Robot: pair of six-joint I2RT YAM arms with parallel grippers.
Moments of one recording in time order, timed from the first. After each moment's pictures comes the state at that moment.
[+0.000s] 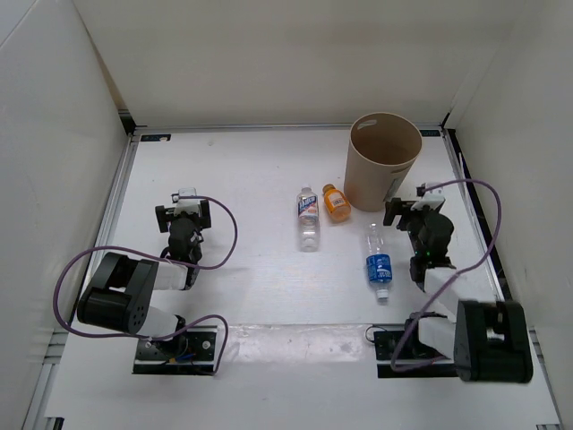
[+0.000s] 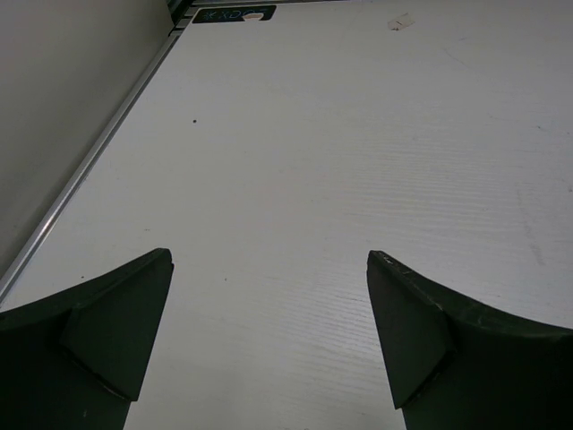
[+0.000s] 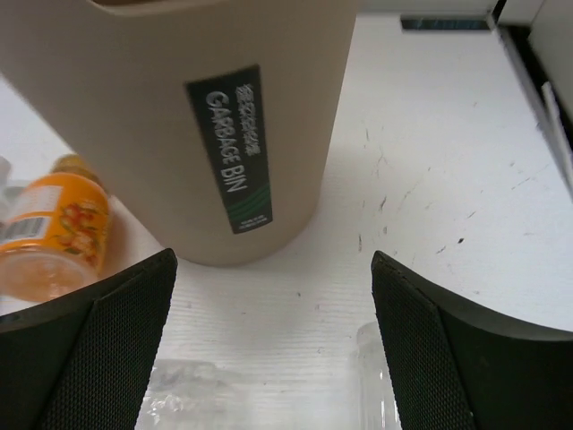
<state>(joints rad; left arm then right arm) -0.23 1.44 0.25 1.08 -0.51 0.12 0.01 1.19 0.31 0.72 -0.07 0.02</state>
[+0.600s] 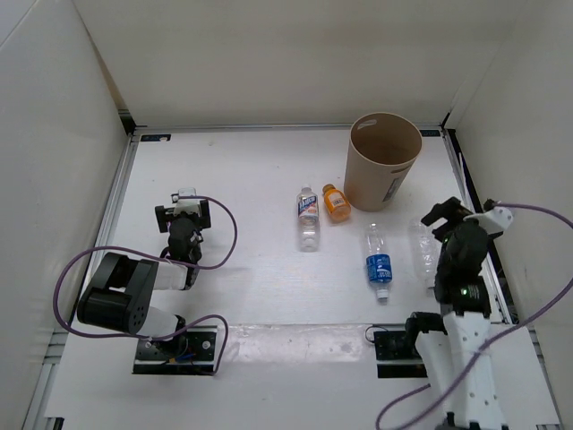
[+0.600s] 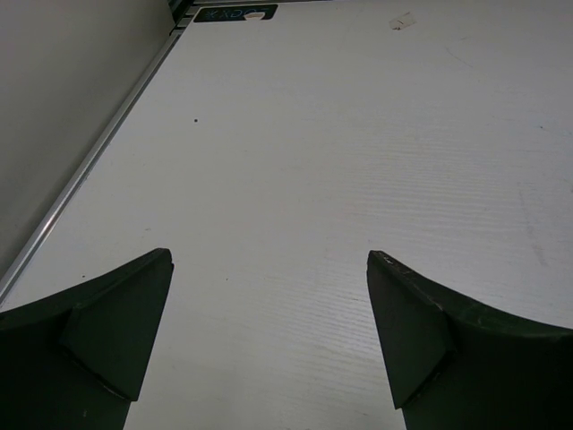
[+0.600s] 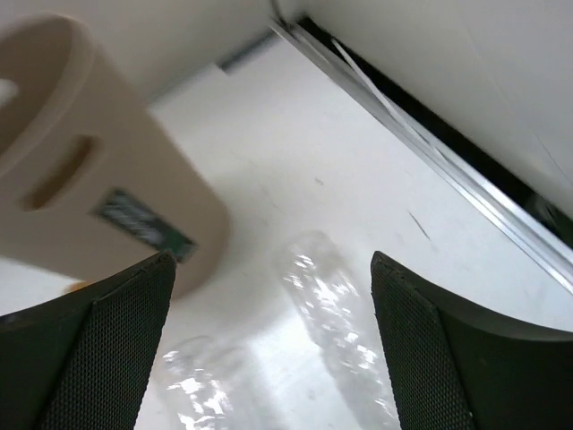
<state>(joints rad) -0.22 1.44 0.25 1.08 -0.51 0.12 0.02 0.43 0.52 -0.23 0.39 0.38</state>
